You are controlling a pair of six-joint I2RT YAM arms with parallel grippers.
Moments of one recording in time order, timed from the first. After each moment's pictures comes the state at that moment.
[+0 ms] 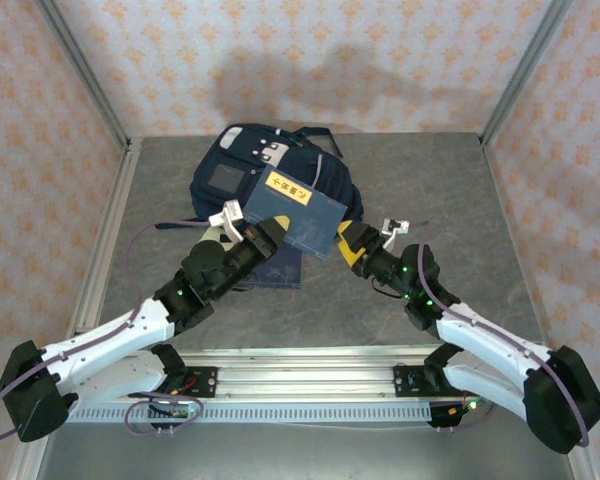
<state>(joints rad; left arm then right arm) -0.79 0.94 0.61 0.34 -0.14 -1.17 0.60 0.96 0.36 0.58 -0.26 1.43</state>
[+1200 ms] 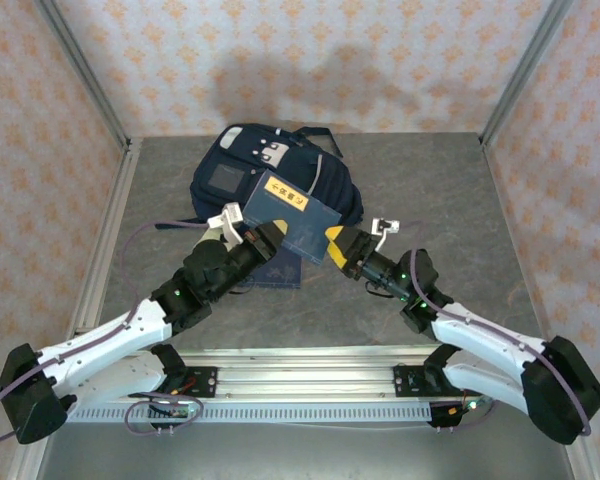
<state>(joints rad) -0.79 0.93 0.63 0.22 -0.16 -1.15 0.67 1.00 0.35 0.73 -0.31 1.40</state>
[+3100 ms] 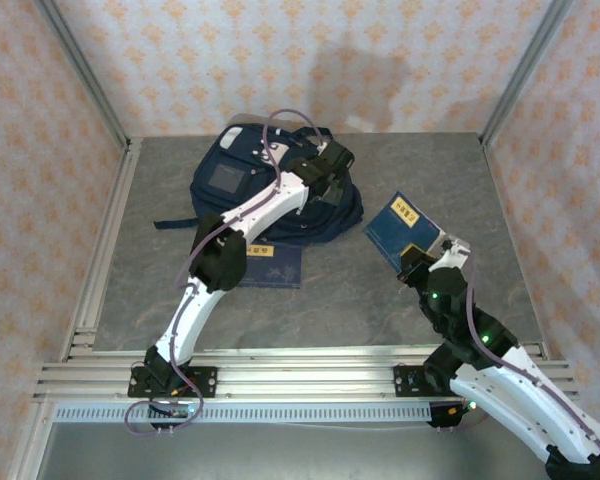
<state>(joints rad) -0.62 2.40 2.26 -0.87 -0.36 -0.29 0.68 0.40 0.51 -0.44 0.52 0.79</state>
